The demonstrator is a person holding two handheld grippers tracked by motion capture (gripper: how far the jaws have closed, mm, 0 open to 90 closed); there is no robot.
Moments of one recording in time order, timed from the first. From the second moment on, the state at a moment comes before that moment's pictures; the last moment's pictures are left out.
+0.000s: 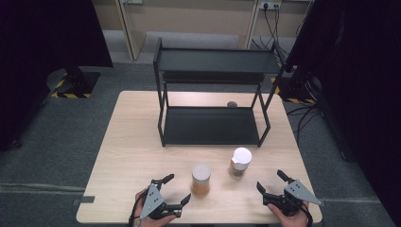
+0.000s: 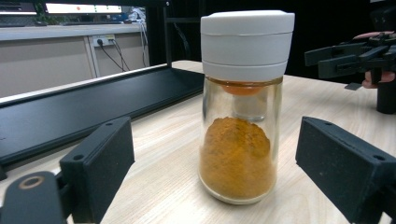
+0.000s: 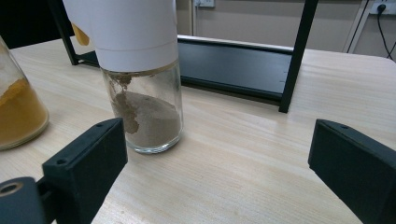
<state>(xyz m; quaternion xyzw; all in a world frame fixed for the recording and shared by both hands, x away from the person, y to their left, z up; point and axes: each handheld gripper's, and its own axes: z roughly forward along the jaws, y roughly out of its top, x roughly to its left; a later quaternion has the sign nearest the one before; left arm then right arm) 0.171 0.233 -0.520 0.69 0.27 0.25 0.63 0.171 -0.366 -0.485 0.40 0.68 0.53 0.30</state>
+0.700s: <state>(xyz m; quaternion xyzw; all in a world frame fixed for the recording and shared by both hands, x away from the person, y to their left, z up) 0.186 0.211 -0.505 0.68 0.24 0.24 0.65 0.173 -0.366 -0.483 0.40 0.69 0.52 0.30</state>
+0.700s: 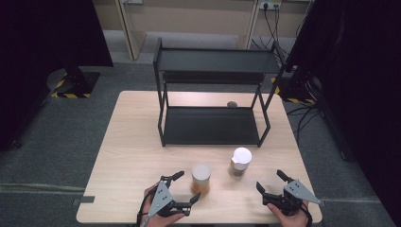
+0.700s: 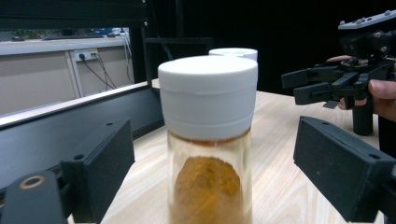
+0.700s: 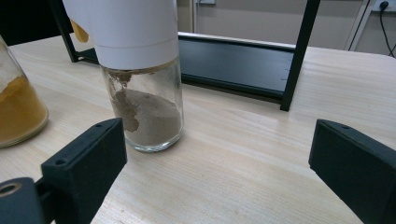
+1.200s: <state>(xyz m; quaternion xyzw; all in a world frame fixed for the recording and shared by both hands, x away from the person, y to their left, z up) 0.214 0.192 -0.498 0.69 0.23 0.24 0.65 0.174 -0.365 -0.482 0.41 0.69 0.52 0.30</state>
